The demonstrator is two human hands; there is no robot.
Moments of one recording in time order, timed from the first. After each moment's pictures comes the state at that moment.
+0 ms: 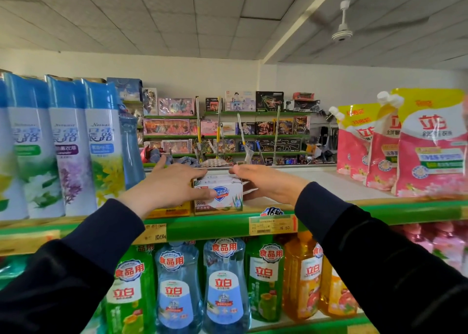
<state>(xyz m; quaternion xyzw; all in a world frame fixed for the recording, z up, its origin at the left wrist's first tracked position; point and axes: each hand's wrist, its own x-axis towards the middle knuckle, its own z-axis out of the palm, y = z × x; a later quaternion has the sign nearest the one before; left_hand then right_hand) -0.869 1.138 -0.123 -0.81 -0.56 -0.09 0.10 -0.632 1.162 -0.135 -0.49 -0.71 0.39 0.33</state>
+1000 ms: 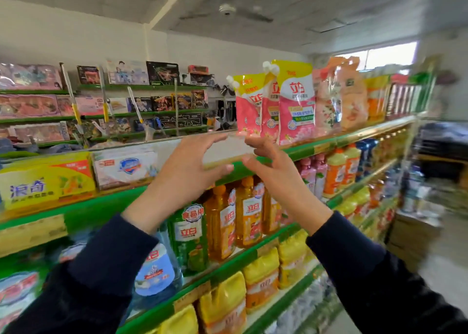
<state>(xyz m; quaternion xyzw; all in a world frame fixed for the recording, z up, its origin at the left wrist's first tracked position) -0.730 1.072 -0.164 -0.89 -0.24 -0.37 -0.08 -0.552 0.976 -0.194 -0.59 -0.57 0.05 0.58</state>
